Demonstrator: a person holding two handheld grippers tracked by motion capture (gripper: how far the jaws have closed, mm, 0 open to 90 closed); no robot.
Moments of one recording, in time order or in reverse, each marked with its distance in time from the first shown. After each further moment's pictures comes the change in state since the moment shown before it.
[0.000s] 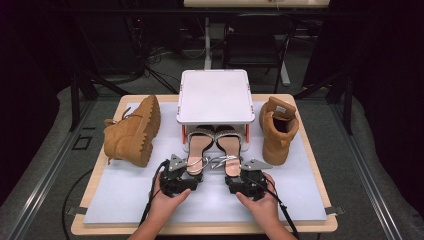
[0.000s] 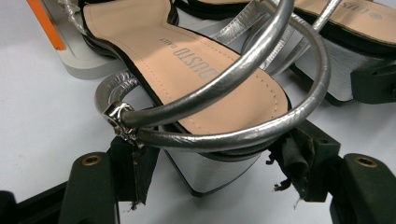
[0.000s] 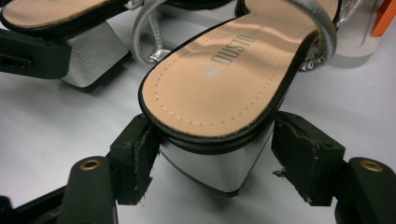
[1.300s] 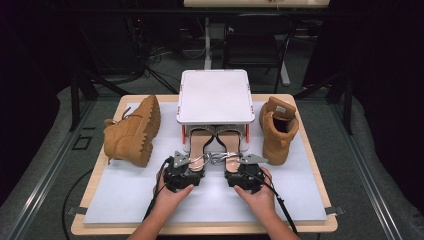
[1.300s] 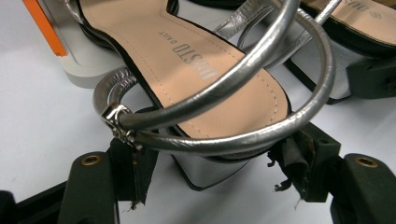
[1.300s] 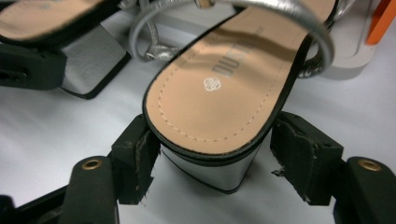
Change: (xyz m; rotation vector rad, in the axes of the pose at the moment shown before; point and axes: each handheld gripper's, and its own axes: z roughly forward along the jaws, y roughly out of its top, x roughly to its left) left arm 0.005 0.001 0.021 0.001 0.037 0.008; right arm -0.010 0.007 0.021 0.018 -0.041 -0.006
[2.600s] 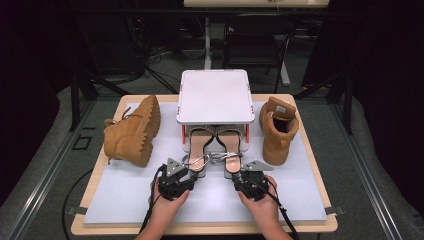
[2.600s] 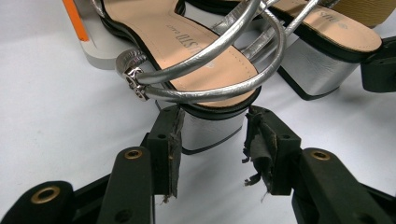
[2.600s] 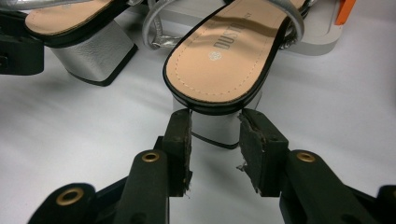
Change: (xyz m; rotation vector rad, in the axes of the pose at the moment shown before) left arm -0.011 -0.012 -0.027 -0.052 0.032 -0.070; right arm 0.013 -0.009 -0.028 -0.002 -0.054 0.057
